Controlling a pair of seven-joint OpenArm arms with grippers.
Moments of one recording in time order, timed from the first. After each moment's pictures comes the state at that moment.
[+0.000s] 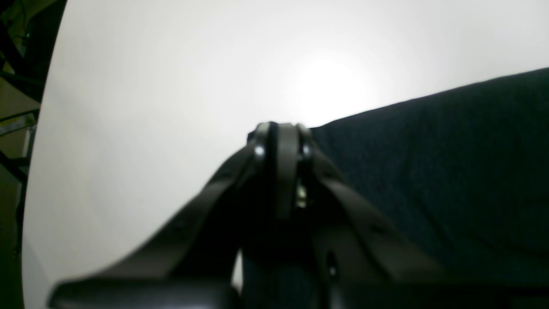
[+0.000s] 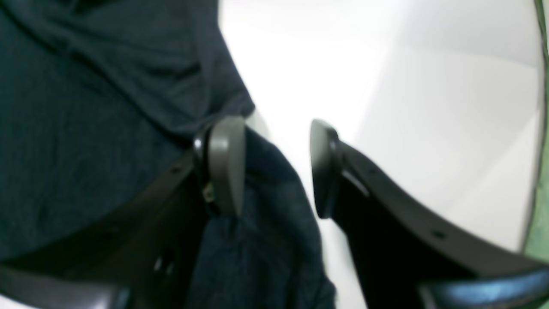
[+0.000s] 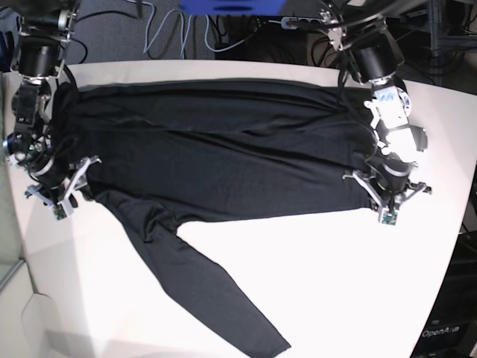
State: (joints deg) left arm -9.5 0.3 -30.9 74.3 28.4 -28.9 15.3; right arm 5.3 20.9 16.8 71.0 -1.9 39.7 -21.1
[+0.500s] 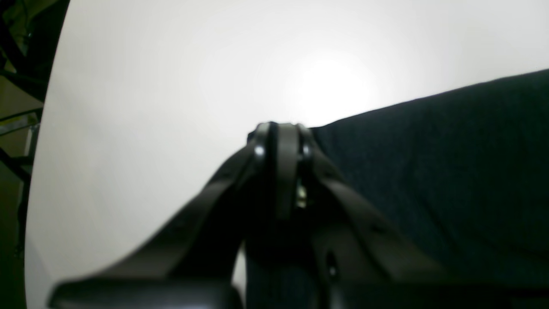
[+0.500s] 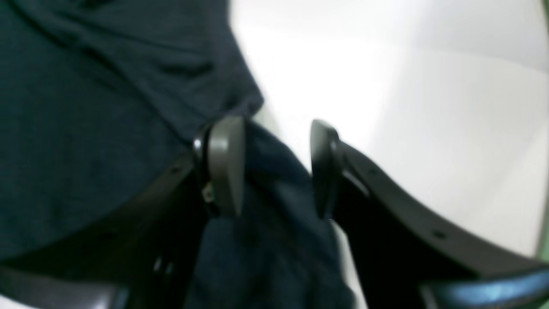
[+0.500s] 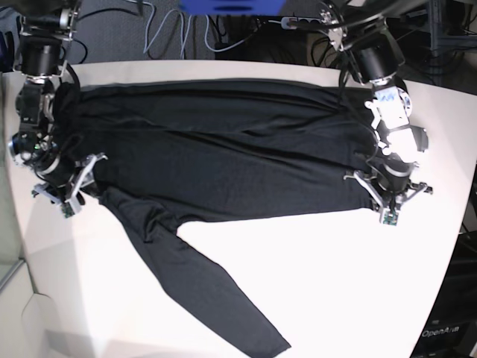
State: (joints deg) left arm -9.7 0.2 -30.9 74.2 28.5 -28.9 15.3; right arm 5.1 20.2 14.6 70.9 -2.0 39.7 -21.3
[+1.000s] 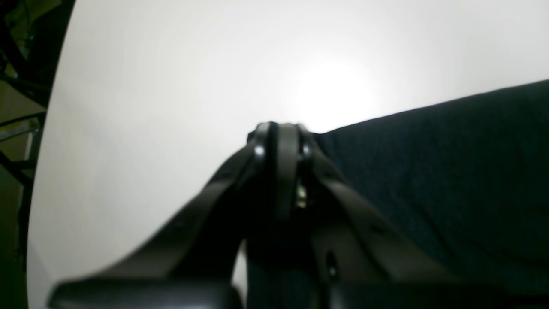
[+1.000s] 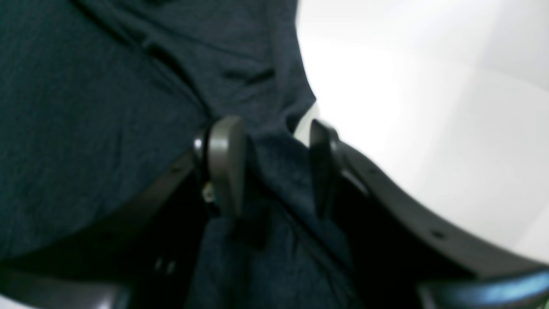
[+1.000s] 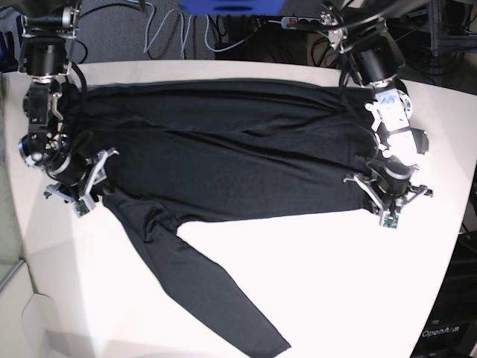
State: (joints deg) left arm -10.3 0.2 -30.9 74.2 28.5 -28.9 15.3; right arm 5.1 20.2 10.3 70.8 -2.0 39.7 -21.2
